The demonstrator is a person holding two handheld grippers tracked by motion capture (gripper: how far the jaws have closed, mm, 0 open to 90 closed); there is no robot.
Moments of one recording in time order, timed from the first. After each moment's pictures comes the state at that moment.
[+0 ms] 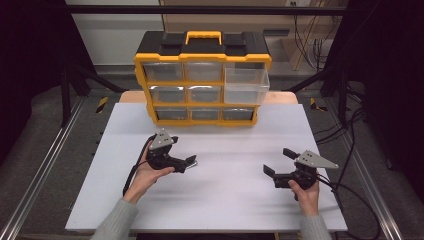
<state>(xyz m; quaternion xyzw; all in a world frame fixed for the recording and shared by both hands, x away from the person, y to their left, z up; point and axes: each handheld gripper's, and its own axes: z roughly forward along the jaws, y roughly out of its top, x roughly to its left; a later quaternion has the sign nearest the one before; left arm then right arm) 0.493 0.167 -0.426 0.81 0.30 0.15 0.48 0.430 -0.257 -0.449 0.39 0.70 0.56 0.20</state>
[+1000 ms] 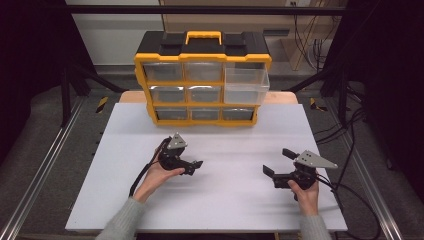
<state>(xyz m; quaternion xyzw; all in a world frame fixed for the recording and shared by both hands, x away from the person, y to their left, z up) 0.511 0.142 -0.462 0.85 0.31 0.12 0.41 0.431 -0.256 -0.450 0.39 0.71 0.55 0.20</state>
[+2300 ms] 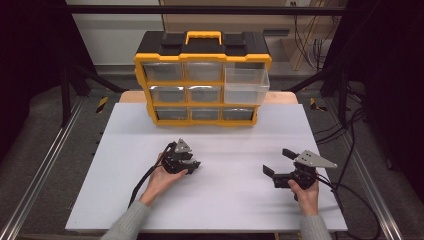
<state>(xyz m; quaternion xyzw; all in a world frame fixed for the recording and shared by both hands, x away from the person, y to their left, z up) 0.509 0.135 -0.480 0.87 0.32 0.11 0.35 0.432 -0.256 -0.451 0.39 0.71 0.55 0.20</state>
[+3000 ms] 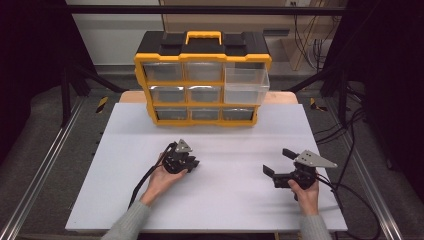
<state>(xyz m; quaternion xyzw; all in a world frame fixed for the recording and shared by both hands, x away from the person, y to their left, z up) 0.509 0.134 -0.482 0.87 0.32 0.10 0.35 0.432 -0.256 -0.451 0.39 0.71 0.55 0.20</state>
